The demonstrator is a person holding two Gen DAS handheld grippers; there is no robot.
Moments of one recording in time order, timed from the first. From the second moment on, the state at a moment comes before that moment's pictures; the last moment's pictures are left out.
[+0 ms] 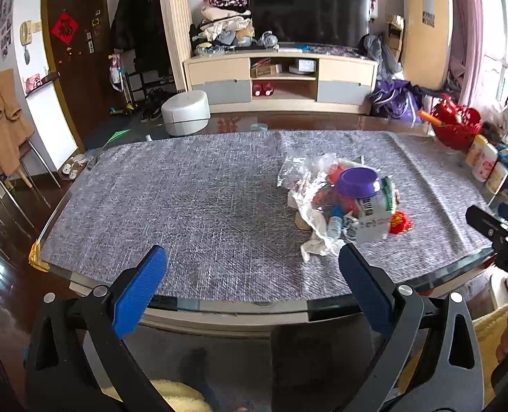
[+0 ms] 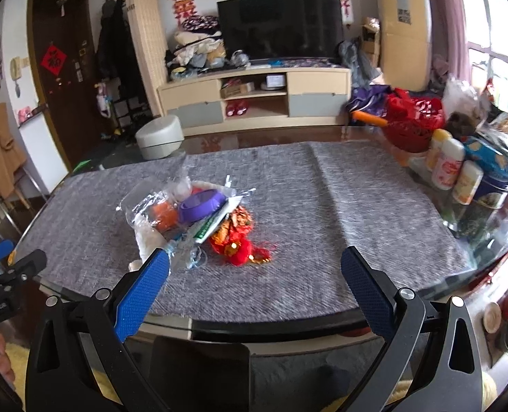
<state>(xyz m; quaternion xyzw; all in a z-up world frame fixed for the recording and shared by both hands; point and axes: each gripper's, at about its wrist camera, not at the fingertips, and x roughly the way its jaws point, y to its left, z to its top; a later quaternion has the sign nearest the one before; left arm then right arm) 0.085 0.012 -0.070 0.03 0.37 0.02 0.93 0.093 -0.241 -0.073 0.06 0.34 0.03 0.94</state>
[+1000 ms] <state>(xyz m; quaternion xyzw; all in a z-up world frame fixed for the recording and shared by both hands) 0.225 0.030 -0.094 0.03 0.43 -0.02 0.90 0.230 -0.172 -0.120 0.00 0.41 0.14 0.90</state>
